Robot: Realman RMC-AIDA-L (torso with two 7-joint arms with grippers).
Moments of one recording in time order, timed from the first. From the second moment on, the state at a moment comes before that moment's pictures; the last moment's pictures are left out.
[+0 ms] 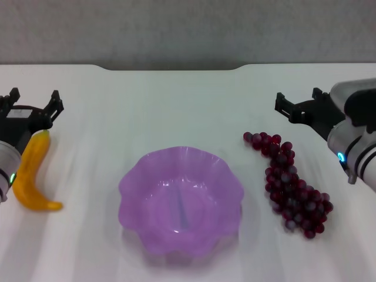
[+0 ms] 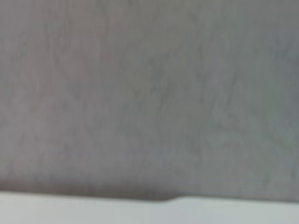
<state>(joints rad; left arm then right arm) -0.47 -2.02 1.87 0.40 -0.59 0.73 -0.01 0.48 2.00 -2.01 -0.78 1.15 -0.25 -0.49</state>
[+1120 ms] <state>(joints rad) -0.49 -2.03 1.87 0.41 -0.58 0.72 -0.01 0.46 2.02 -1.70 -0.84 1.09 0.27 -0.64</state>
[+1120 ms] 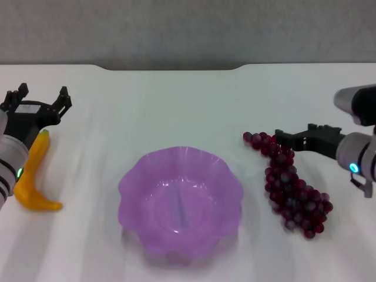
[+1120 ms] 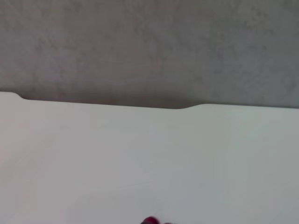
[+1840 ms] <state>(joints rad) -0.49 -2.03 1.87 0.40 -0.58 0.72 -0.01 0.45 2.01 -1.76 -0.78 1.14 0.26 -0.64</state>
